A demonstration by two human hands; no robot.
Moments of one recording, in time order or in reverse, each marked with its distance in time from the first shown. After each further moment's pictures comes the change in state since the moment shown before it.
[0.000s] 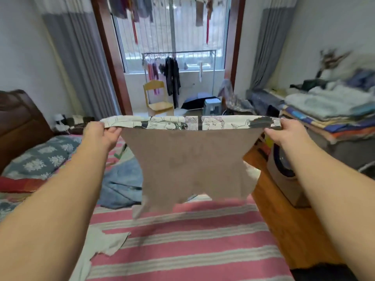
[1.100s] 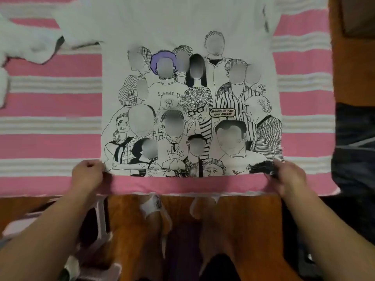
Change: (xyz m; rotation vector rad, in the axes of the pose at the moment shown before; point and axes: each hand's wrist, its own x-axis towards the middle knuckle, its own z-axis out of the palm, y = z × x) left_hand -0.092 -0.453 -0.588 1.436 0.576 -0.555; right_hand -0.150 0.619 -0.310 -0.618 0.572 0.850
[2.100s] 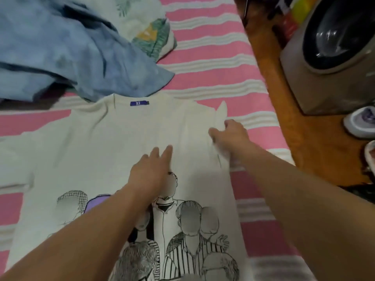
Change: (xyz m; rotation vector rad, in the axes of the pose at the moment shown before) left_hand -0.060 0.401 0.236 1.008 -0.169 1.079; right_hand 0.082 -0.373 0.216 -0.731 -0.217 -0.783
